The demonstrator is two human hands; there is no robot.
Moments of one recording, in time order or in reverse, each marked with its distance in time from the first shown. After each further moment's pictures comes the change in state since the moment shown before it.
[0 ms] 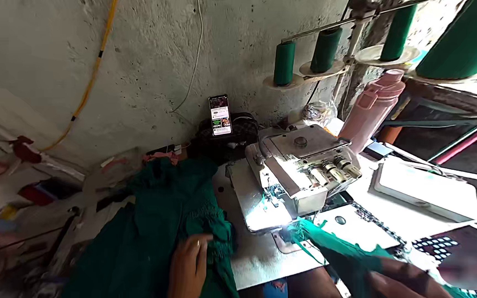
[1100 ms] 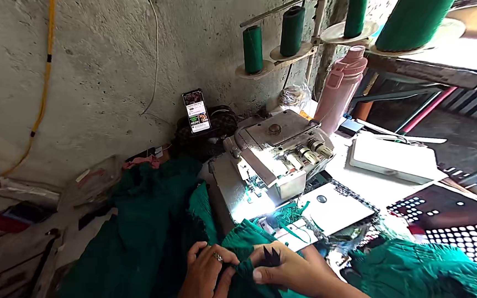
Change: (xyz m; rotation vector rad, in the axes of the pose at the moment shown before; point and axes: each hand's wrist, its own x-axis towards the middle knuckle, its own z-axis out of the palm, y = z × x) left_hand 0.011 0.066 -0.017 -0.156 -0.252 0.396; right_hand 0.063 0.095 0.053 0.009 -0.380 0.079
